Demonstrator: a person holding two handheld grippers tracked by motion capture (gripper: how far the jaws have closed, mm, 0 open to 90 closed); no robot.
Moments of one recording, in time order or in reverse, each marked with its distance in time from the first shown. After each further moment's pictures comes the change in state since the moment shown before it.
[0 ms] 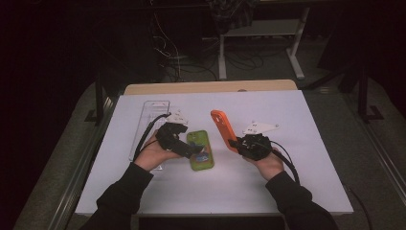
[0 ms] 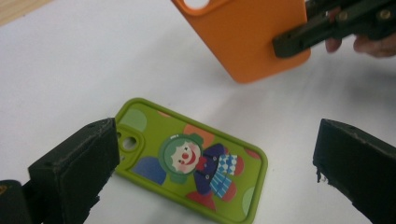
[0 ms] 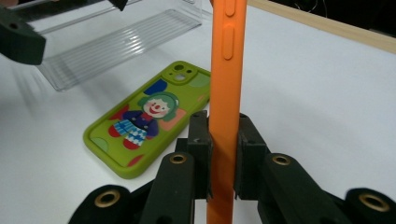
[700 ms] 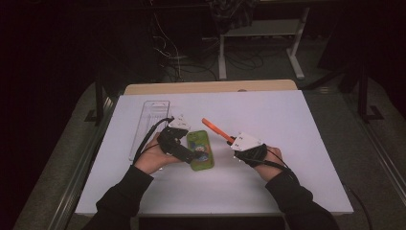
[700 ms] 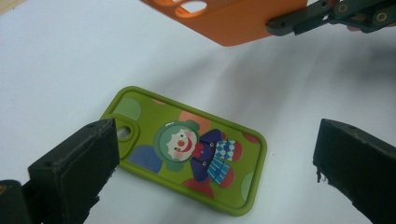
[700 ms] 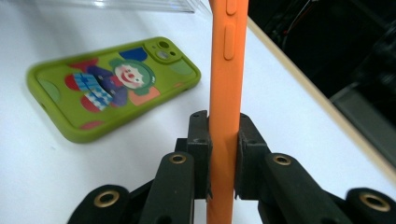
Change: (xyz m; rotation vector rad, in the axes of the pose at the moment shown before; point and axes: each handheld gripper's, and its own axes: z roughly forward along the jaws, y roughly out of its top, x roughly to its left) left arm -0.007 -0.007 0.003 0.087 0.016 0.075; right arm 0.025 -0.002 0.004 0.029 -0.192 -0.438
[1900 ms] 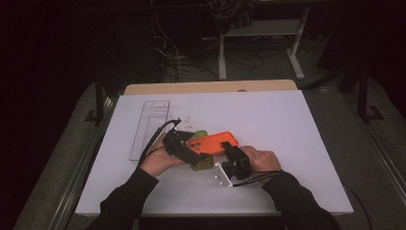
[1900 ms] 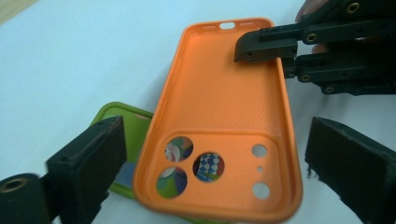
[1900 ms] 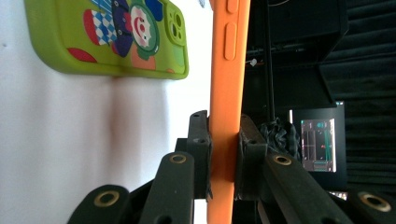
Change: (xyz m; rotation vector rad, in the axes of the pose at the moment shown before) left arm -0.014 0.007 0.004 -0.019 -0.010 0.054; right arm 0.058 -0.004 0.016 0.016 -0.315 -0.810
